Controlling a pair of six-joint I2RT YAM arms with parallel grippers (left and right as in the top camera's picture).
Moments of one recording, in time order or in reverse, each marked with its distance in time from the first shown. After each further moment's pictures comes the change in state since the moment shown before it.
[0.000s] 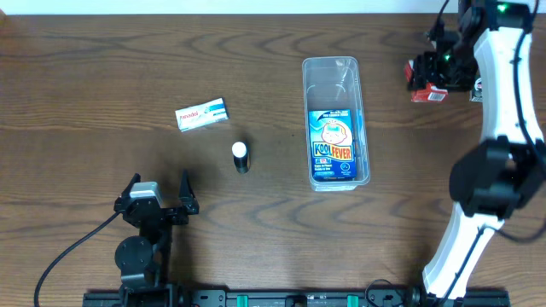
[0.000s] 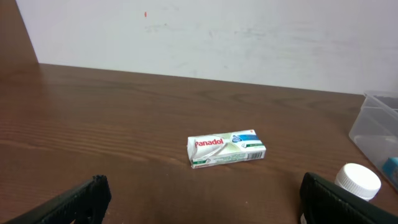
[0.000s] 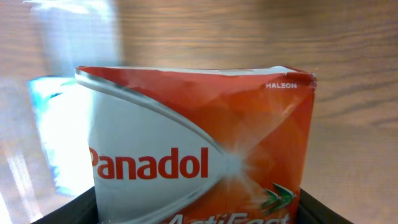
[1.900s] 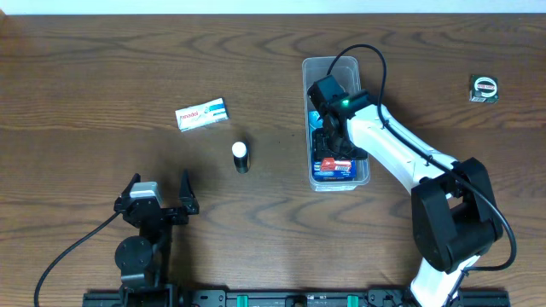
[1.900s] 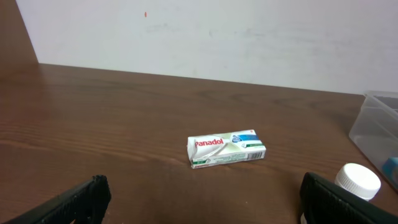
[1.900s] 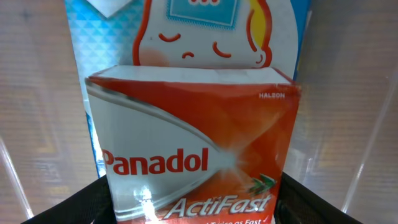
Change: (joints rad) left arm 0.000 0.000 0.000 0.000 0.000 0.000; right arm 0.575 -0.233 -0.832 0.537 0.241 0.550
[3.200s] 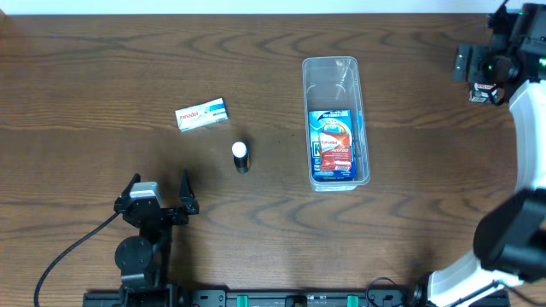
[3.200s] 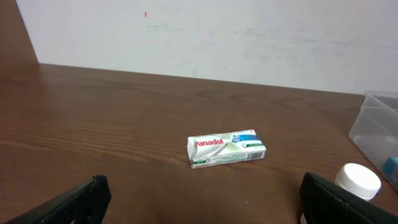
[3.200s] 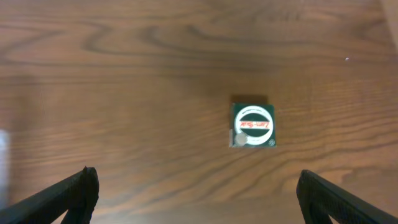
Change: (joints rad) left arm 0.000 0.000 0.000 0.000 0.000 0.000; right arm -0.763 -0.084 0.246 0.288 -0.092 -0.624
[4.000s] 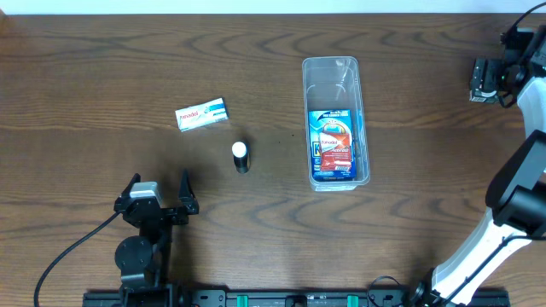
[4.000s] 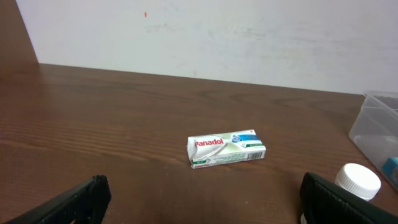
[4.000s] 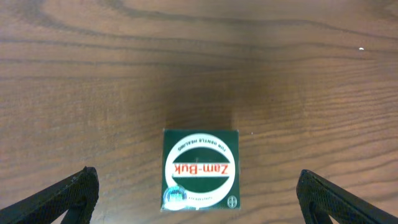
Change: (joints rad) left arm 0.000 0.000 0.000 0.000 0.000 0.000; right arm -0.143 0.328 0.082 0.229 -0.060 -0.115
